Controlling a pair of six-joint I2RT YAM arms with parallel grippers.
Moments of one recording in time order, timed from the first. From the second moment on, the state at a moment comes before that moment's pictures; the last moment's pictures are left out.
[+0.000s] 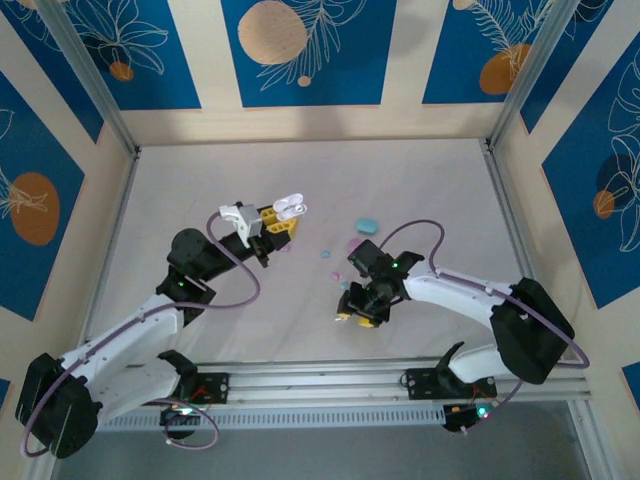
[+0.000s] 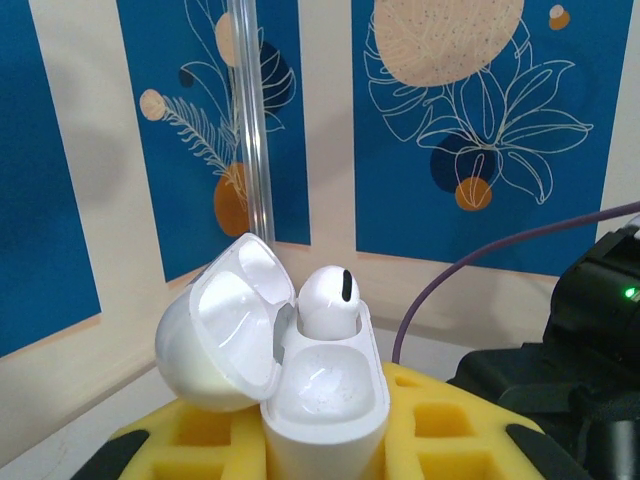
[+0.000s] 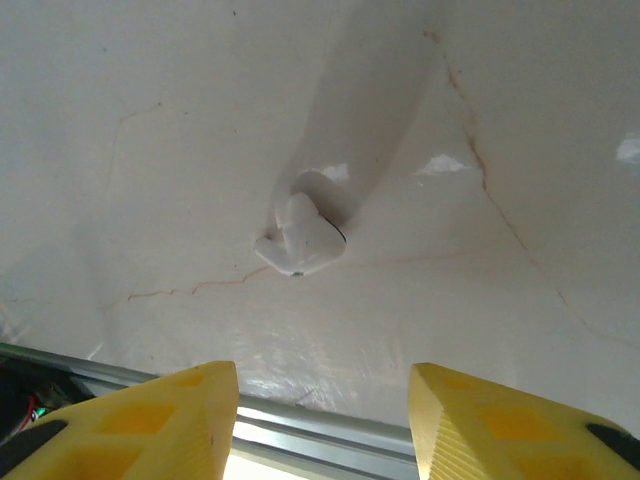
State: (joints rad) left arm -0.60 0.98 0.60 0.60 0.47 -0.04; right arm 0.76 1.40 0.77 -0.71 -0.35 1.06
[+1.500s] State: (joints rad) left arm -0.60 0.97 0.59 0.56 0.45 -0.02; right arm 0.83 1.75 1.03 -0.62 -0.37 0.89
